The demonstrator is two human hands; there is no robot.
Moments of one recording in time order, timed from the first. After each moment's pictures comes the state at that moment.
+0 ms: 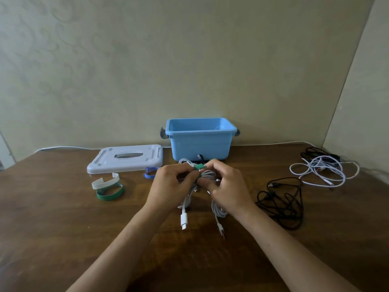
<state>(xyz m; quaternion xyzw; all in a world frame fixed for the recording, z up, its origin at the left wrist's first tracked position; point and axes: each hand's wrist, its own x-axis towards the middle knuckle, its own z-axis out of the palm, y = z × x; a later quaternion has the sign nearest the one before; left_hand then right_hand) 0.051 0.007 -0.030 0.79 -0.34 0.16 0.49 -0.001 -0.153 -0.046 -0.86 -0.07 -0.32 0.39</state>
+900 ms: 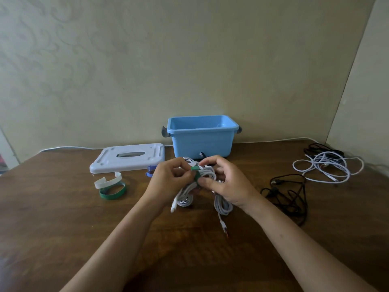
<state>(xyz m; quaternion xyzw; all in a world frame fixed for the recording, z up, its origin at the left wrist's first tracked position) 0.057 0.017 -0.025 0.75 -0.28 -0.03 0.60 0.001 -0.161 -0.041 -0.81 -0.07 -0.17 0.55</state>
